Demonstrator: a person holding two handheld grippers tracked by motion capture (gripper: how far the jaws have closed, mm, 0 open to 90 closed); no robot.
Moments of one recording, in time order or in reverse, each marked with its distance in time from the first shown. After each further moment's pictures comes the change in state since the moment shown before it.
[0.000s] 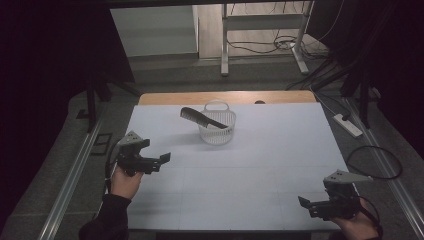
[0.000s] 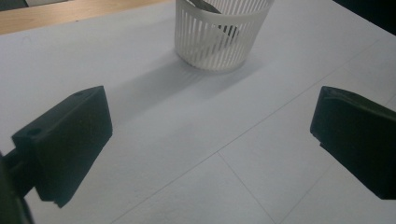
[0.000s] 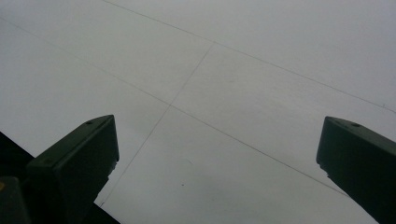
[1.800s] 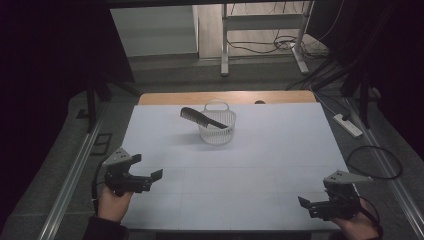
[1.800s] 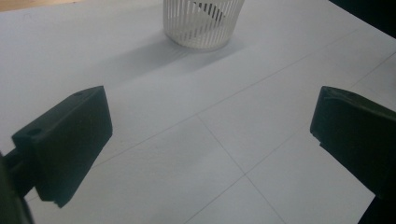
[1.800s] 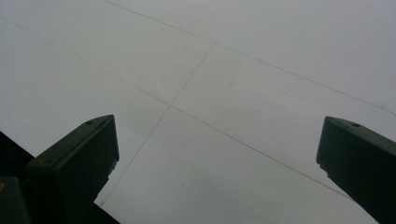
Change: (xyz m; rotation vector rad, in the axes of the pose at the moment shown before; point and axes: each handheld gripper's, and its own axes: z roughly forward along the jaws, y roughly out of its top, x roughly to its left) left arm -0.023 -0.030 -0.040 0.002 -0.001 -0.018; right arm 0.001 0.000 0.000 -0.003 -0.002 -0.007
